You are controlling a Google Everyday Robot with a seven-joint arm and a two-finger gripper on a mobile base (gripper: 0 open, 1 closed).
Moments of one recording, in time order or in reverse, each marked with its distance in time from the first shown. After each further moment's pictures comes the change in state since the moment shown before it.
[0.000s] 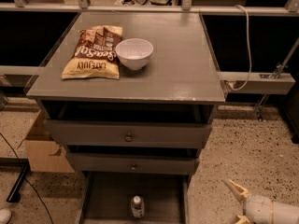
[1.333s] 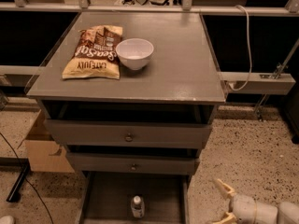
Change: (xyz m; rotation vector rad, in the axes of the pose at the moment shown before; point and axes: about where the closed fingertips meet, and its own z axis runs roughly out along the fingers) arm 0.043 -0.032 0.049 -0.084 -0.215 0.009
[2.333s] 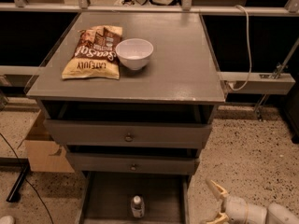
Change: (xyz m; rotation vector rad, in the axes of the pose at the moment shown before) arm 0.027 -0.009 0.020 -0.028 -0.083 0.009
